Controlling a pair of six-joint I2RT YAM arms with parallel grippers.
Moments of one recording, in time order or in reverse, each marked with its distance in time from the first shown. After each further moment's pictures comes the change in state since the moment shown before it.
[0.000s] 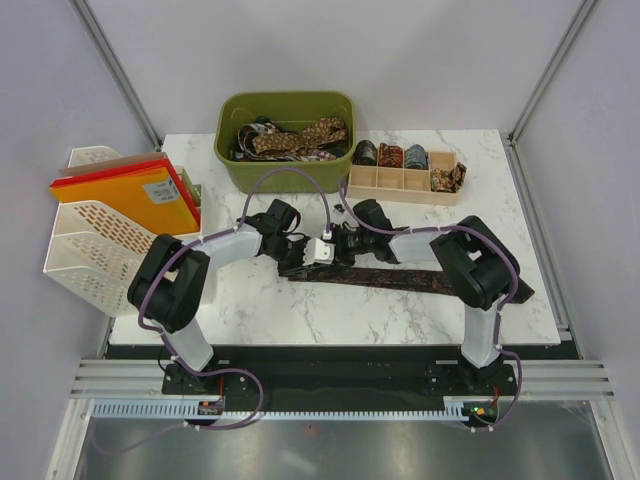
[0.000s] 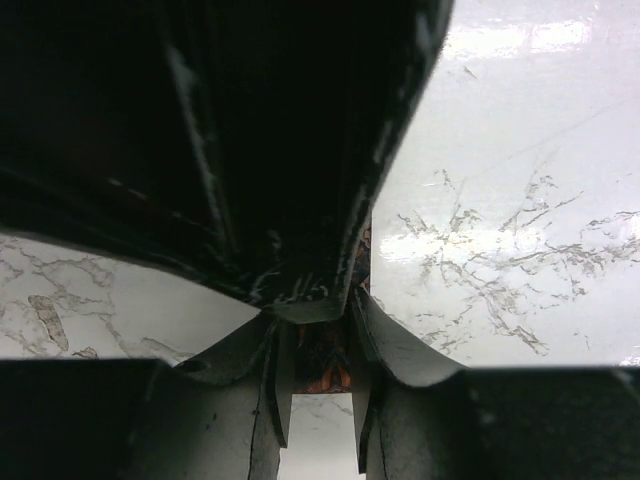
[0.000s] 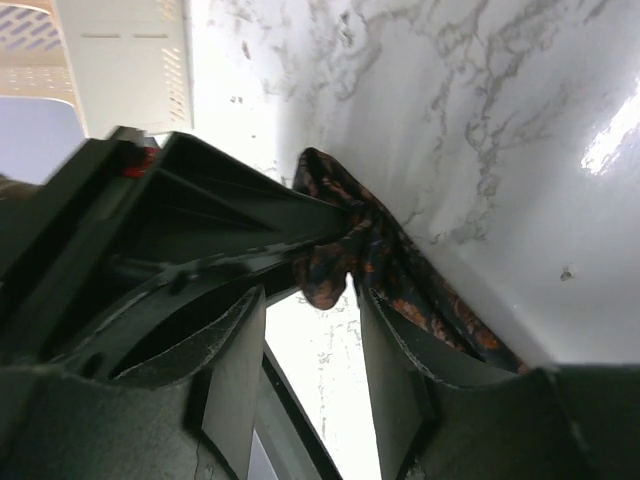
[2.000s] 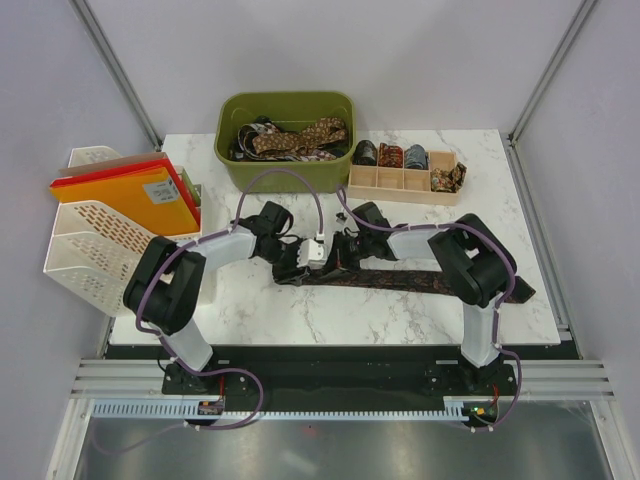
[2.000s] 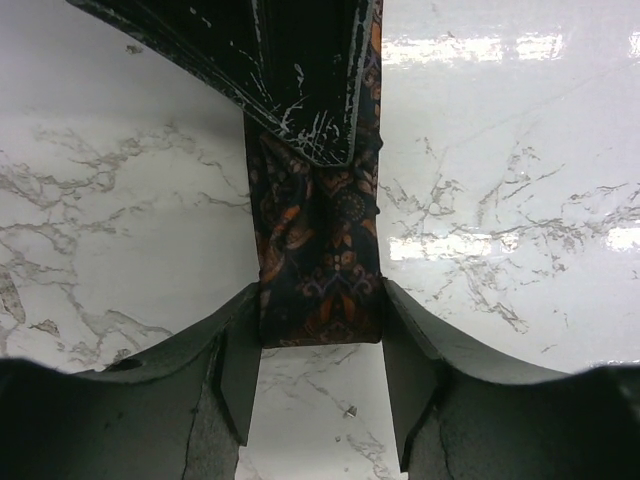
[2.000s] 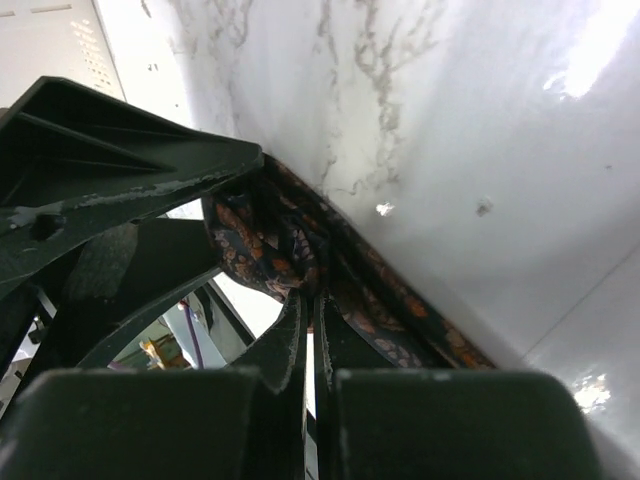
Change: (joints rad) left arm 0.039 -0.026 -0.039 -0.009 0.031 0.000; right arm 0.003 0.037 0.039 -0.212 0.023 -0.031
